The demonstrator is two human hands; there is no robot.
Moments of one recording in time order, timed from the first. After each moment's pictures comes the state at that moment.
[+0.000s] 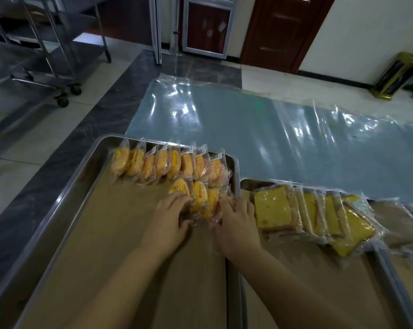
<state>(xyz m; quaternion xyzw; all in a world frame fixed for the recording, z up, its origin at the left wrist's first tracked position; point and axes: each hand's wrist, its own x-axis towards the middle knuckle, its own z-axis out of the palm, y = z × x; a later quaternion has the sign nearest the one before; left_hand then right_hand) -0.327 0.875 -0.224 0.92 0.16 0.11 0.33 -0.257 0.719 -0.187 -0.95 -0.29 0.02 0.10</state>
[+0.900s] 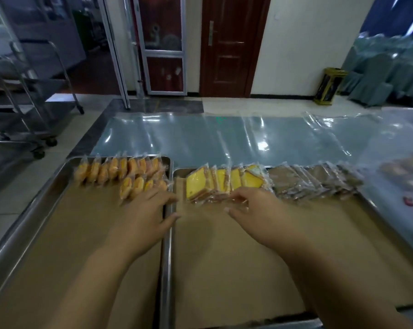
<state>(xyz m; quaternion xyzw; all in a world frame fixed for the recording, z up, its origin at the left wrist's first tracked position) -0.429 0.693 -0.063 0.96 0.00 0.18 0.20 -0.346 0.467 -0.032 -0.94 -0.25 0.00 0.24</state>
